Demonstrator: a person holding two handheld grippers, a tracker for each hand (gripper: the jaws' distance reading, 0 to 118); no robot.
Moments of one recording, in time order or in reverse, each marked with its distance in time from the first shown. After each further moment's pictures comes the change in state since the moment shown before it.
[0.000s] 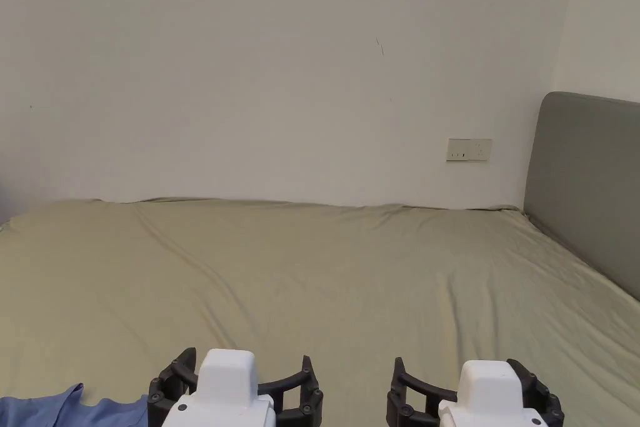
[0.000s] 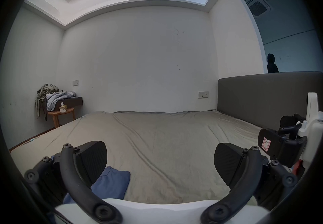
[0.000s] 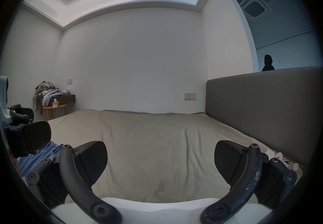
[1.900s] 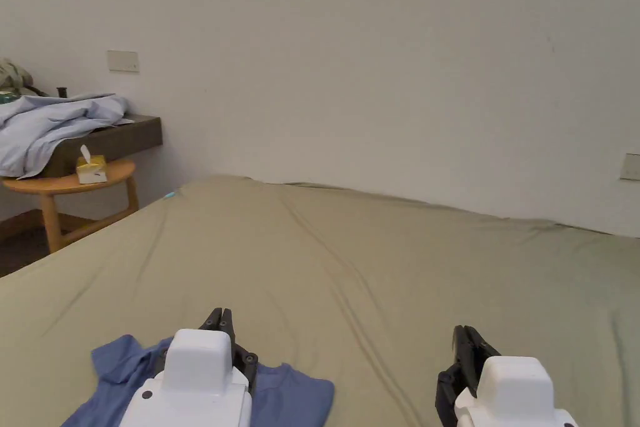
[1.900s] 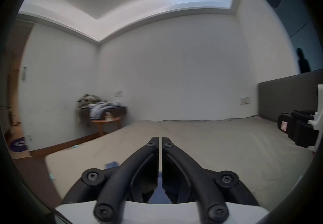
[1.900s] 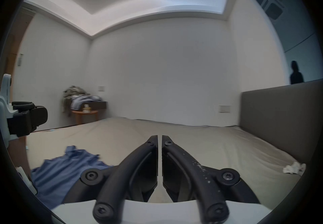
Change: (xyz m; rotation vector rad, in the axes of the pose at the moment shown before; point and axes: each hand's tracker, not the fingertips) left arm -0.136 0.012 0.078 0.067 0.459 -0.037; right arm -0.137 0.029 0.008 0.110 0.360 0.045
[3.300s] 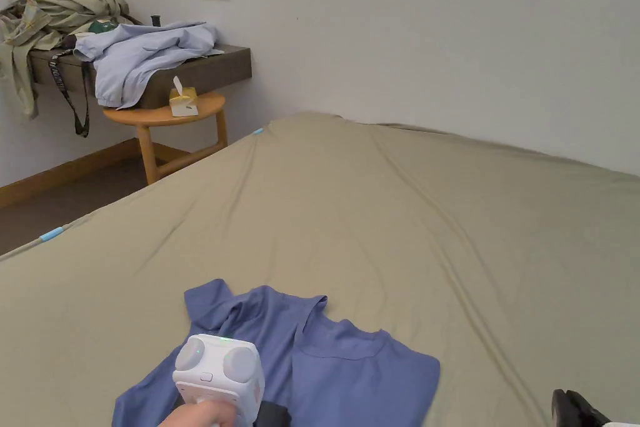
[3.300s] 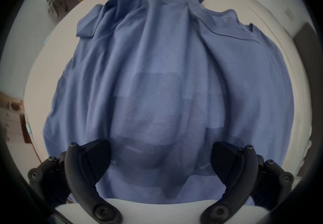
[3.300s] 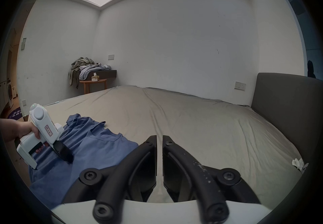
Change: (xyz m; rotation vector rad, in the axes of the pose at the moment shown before) left arm -0.097 -0.210 -0.244 -1.361 -0.120 0.050; right arm -0.016 -0.064 -0.056 -0.292 0.014 0.044
